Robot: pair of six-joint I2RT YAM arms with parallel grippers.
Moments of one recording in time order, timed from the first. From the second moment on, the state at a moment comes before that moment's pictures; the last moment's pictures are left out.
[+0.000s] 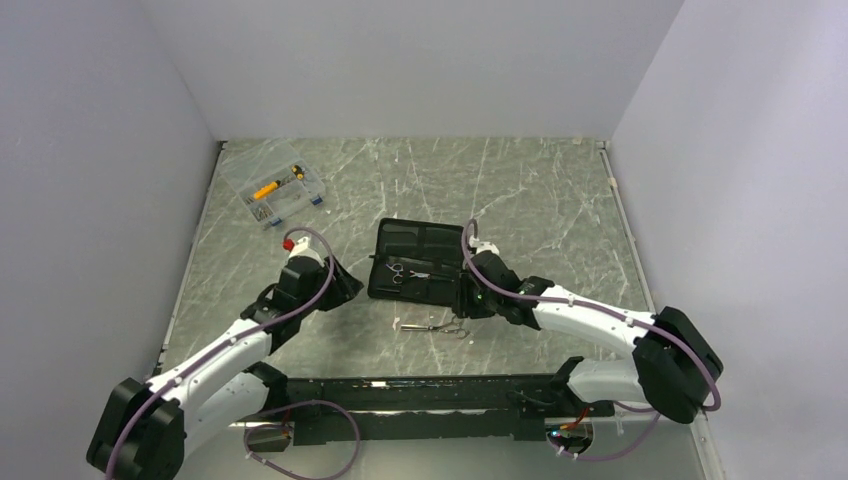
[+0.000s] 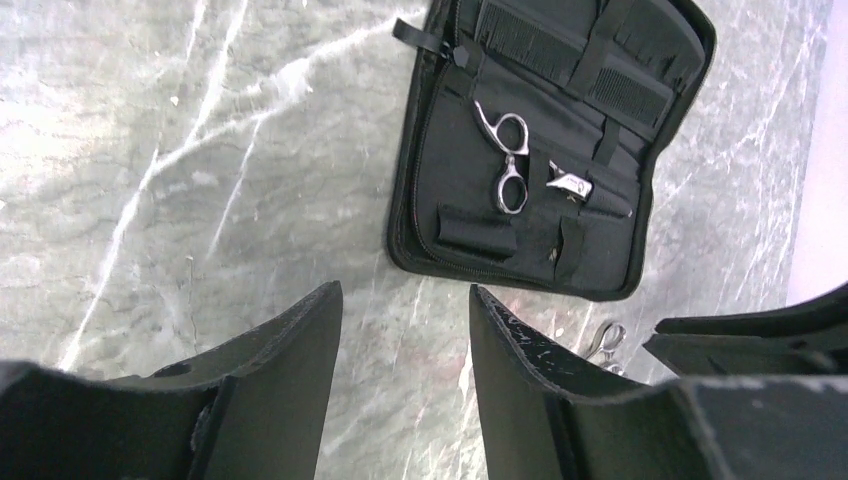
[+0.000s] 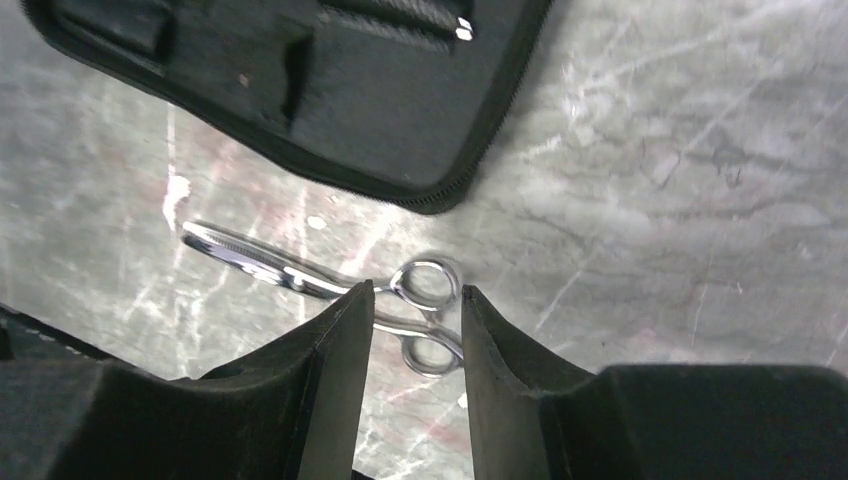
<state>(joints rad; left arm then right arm) -0.47 0.92 0.36 -0.05 -0.02 -0.84 0.79 1.23 0.61 -0.27 0.07 0.64</state>
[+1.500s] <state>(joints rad) -0.55 0.85 0.22 0.02 0.02 -0.88 1.11 1.45 0.89 -0.51 0.20 0.46</state>
